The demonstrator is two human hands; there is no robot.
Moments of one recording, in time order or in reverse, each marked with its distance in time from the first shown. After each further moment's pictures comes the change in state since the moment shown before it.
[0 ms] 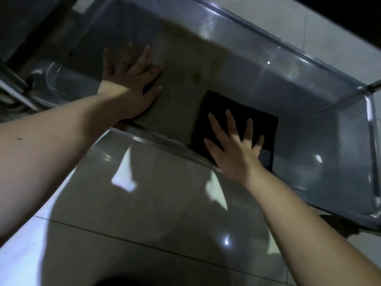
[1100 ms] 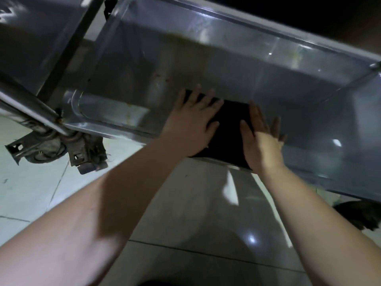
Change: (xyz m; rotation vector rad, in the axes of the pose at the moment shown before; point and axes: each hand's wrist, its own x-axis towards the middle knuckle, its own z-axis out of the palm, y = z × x) left_hand -0.030 0.094 -0.011 -0.166 -0.025 0.336; right_hand 0.005 0.000 0.003 0.253 0.363 0.218
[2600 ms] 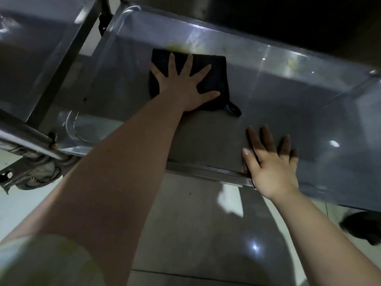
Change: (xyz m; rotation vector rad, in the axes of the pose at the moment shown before) left_hand 0.110 -0.074 -0.014 0.154 -0.229 -0.305; right_hand -0.006 0.020 0.007 -0.269 -0.166 0.000
